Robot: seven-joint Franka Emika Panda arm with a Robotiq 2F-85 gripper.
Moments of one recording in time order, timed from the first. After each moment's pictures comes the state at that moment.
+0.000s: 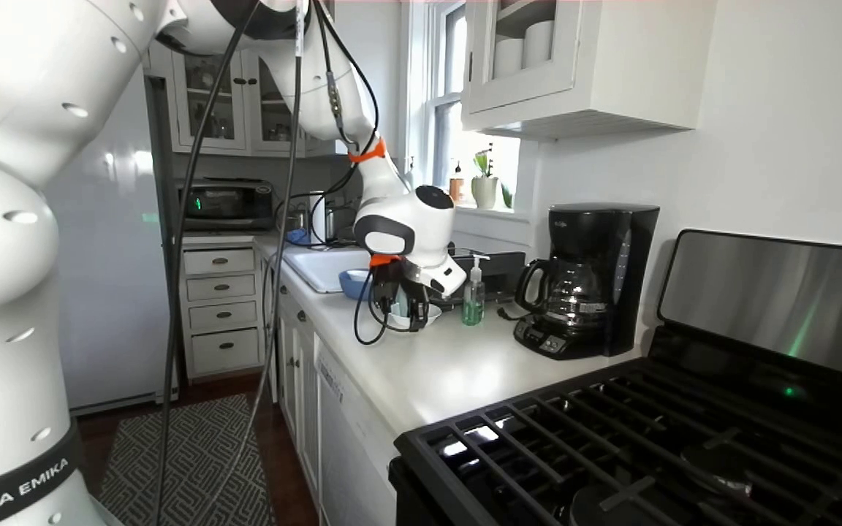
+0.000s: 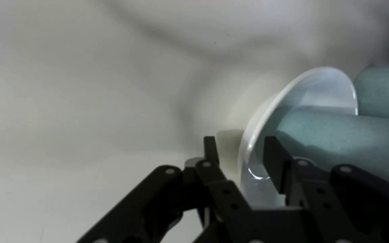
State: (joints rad) arm -0.10 0.51 0.00 -2.01 1.06 2.73 -0.18
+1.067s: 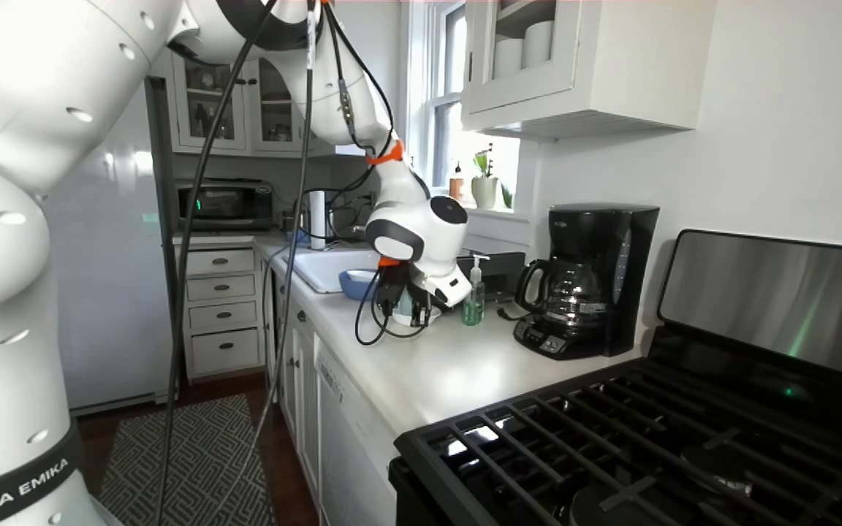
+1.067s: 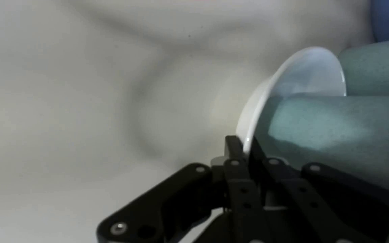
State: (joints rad) arm -0.15 0.54 0.02 -1.96 1.18 2.64 -0.20
